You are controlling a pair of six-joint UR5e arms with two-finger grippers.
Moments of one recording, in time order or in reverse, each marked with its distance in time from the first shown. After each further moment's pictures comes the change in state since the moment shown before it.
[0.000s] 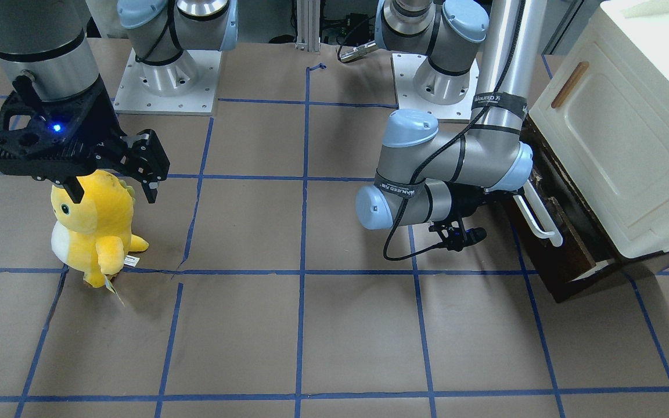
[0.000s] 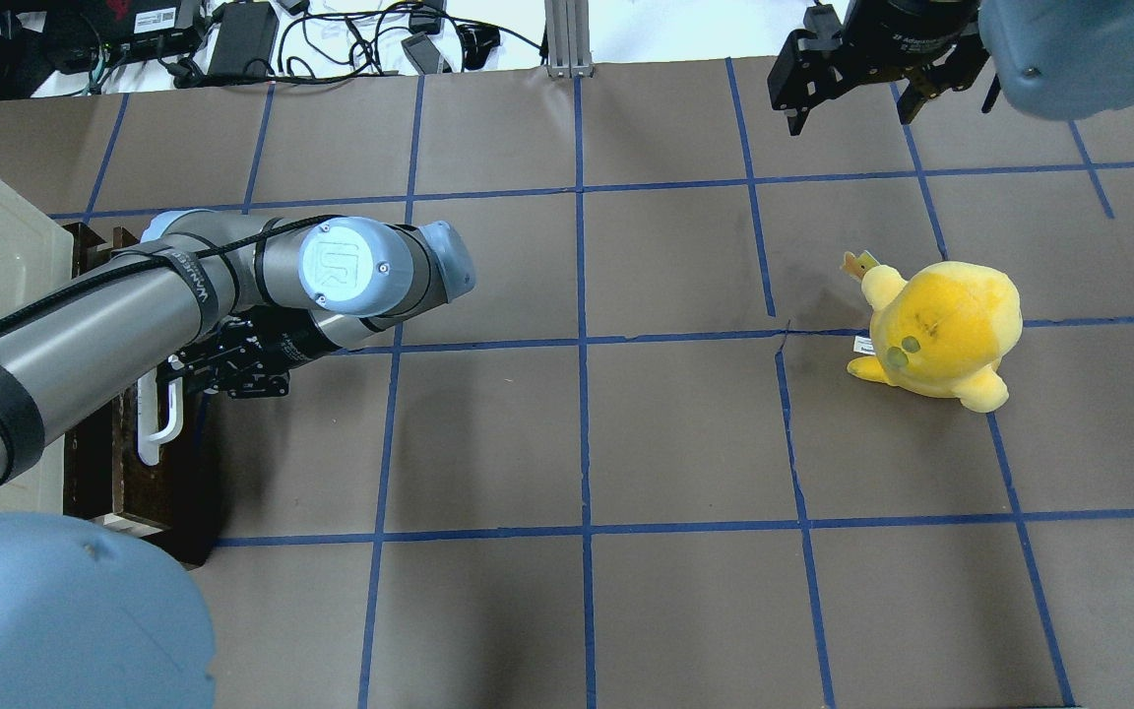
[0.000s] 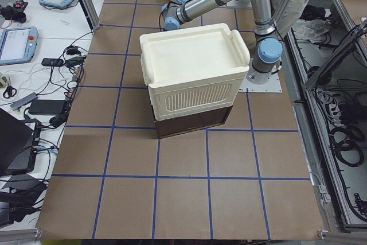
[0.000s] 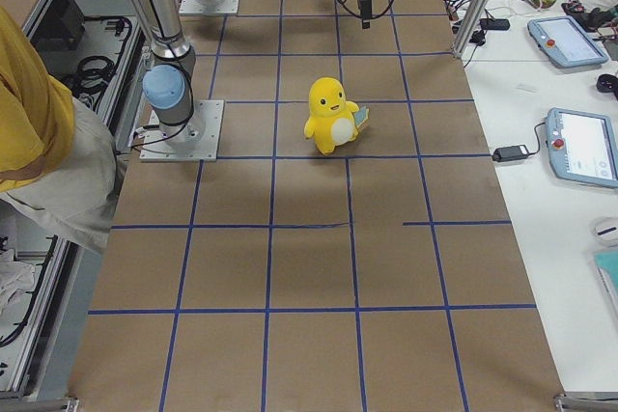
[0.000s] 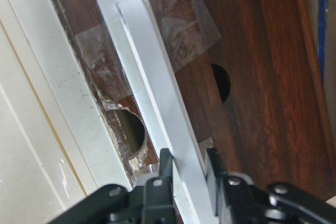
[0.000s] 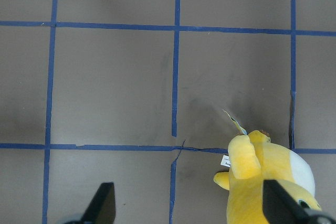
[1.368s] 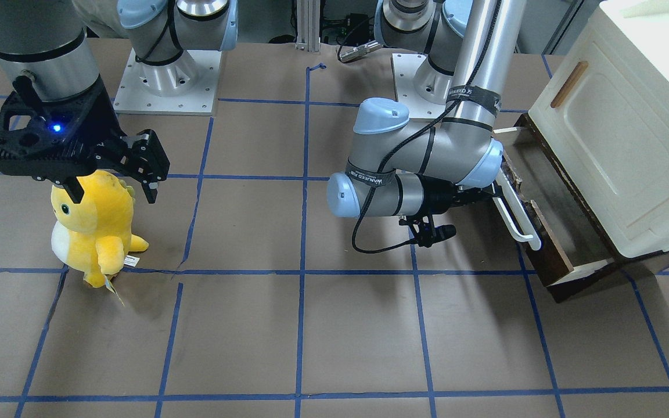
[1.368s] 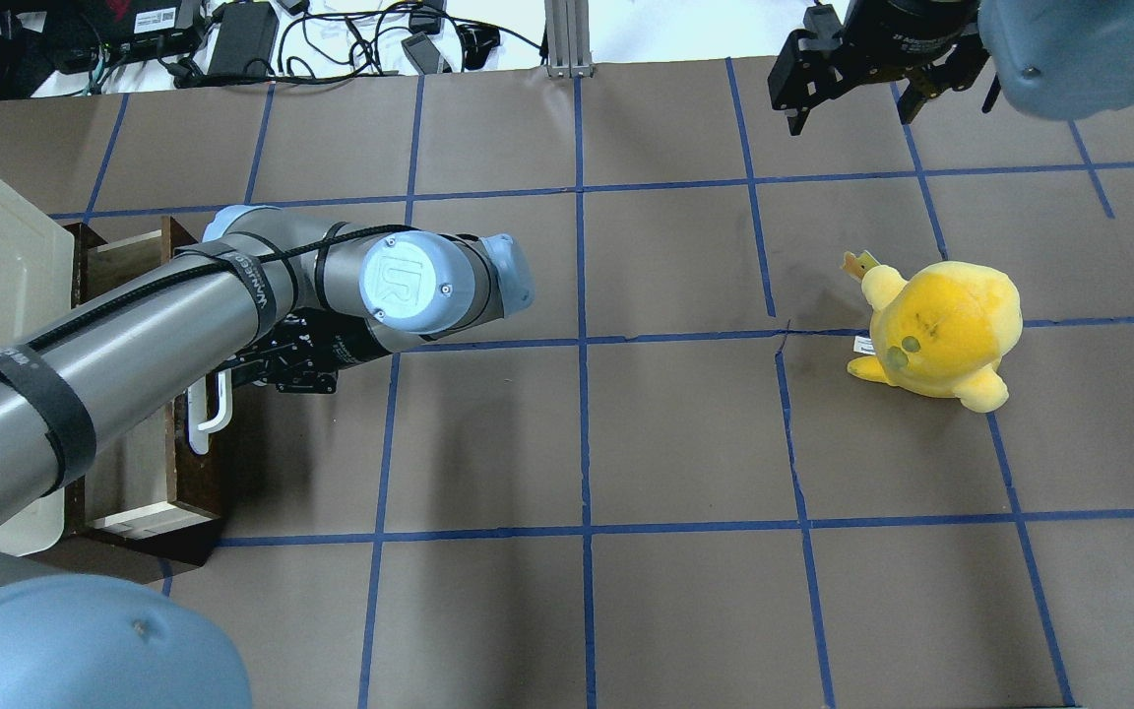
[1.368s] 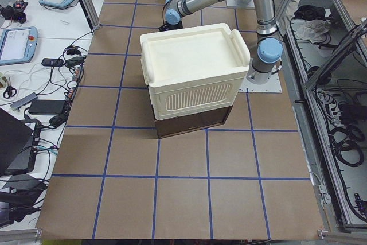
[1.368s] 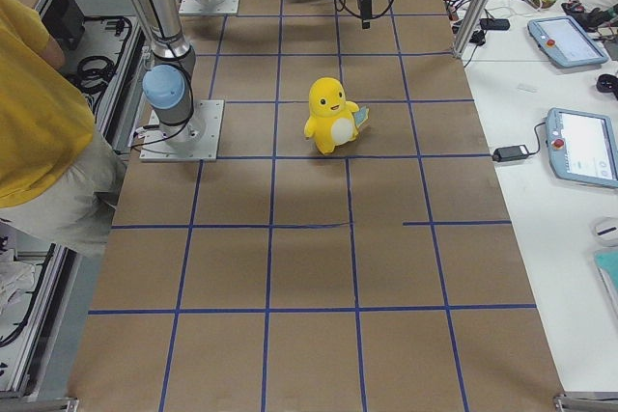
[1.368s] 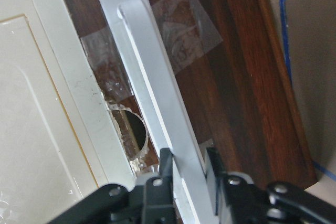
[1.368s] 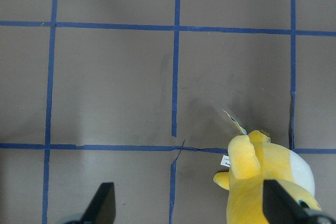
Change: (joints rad) left arm -0.098 -0.004 0.024 -0.002 -0.009 0.006; right arm 0.000 0.000 0.000 0.000 0.000 0.000
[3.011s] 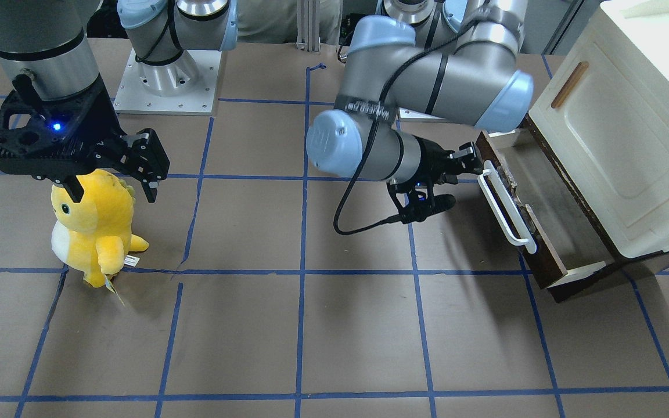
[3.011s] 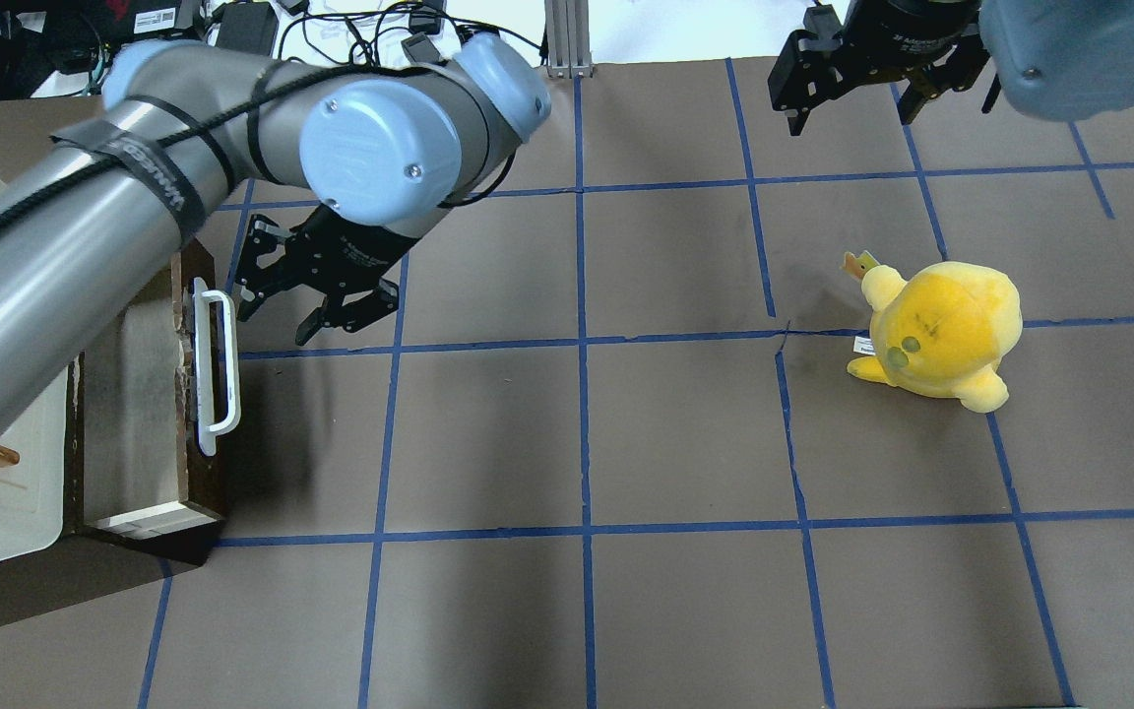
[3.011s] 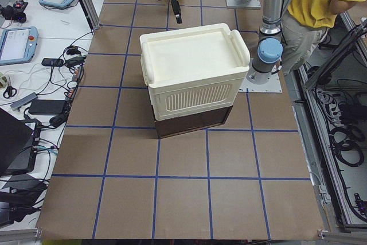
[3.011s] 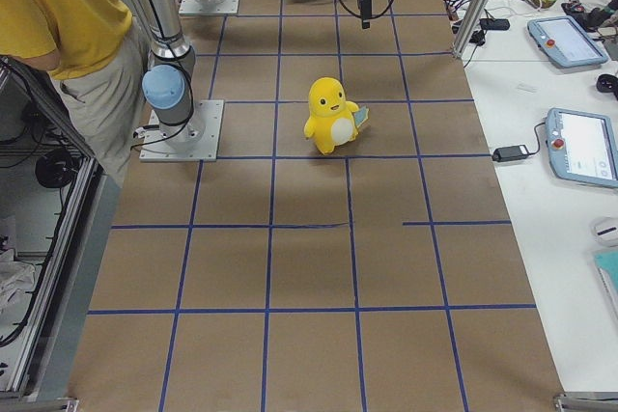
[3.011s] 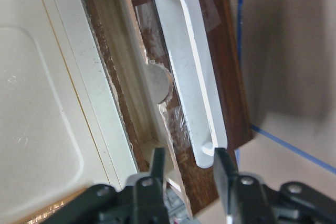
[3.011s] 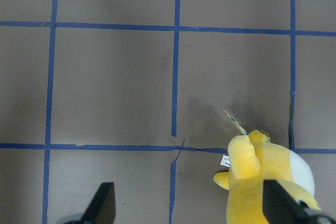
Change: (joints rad) left arm -0.015 0.235 0.332 0.083 -0.601 0.381; right arm 0.000 0.000 0.000 0.000 0.000 0.000
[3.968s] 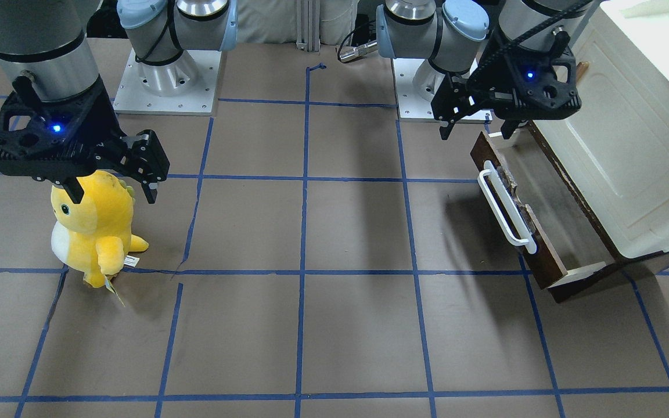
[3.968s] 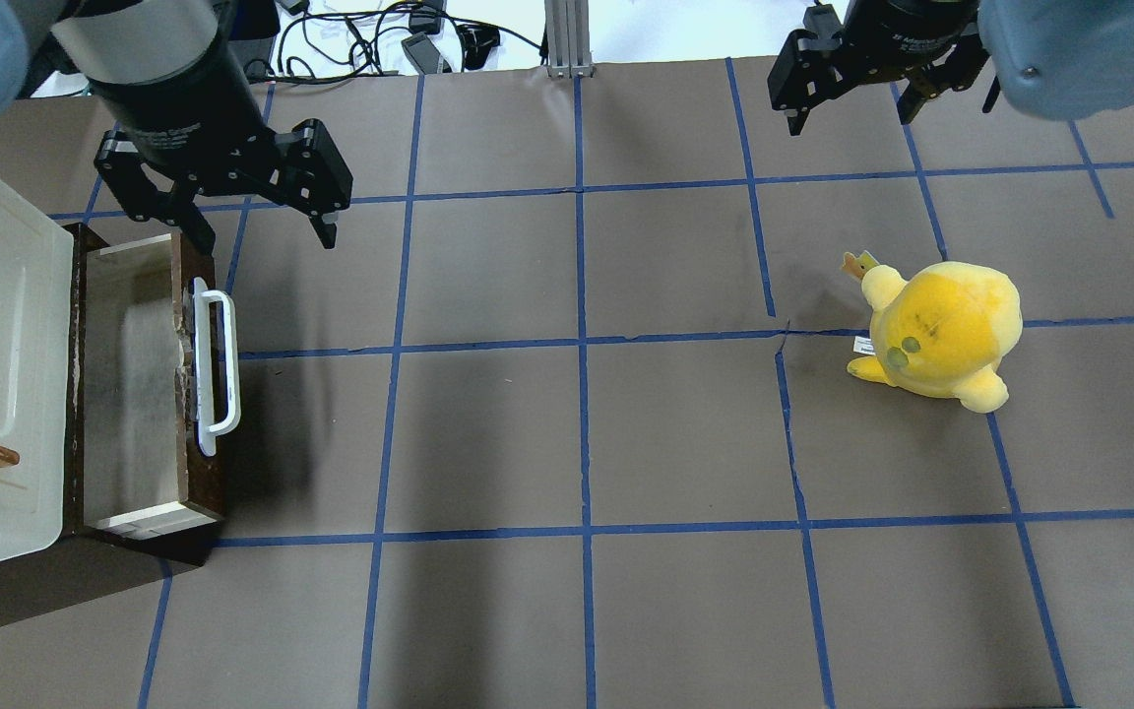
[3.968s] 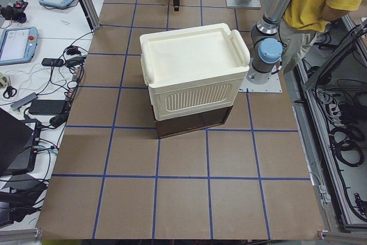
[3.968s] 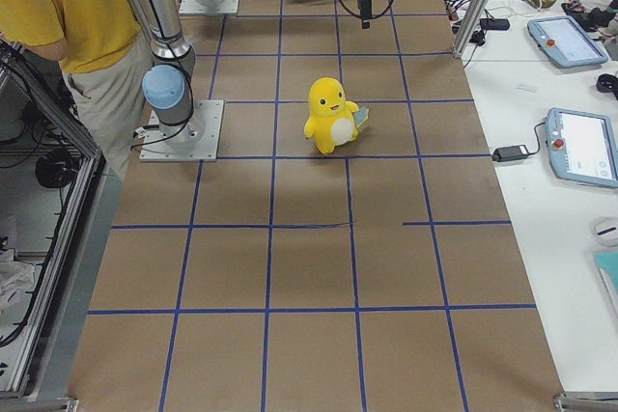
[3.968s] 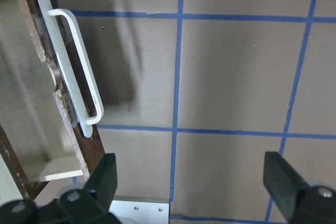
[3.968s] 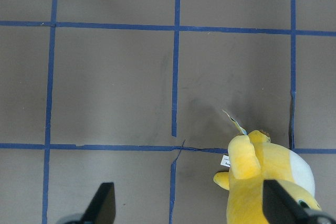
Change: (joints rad) left arm 0.315 0.255 -0.105 0.258 -0.484 0.401; right arm 0.000 0.000 0.000 0.000 0.000 0.000
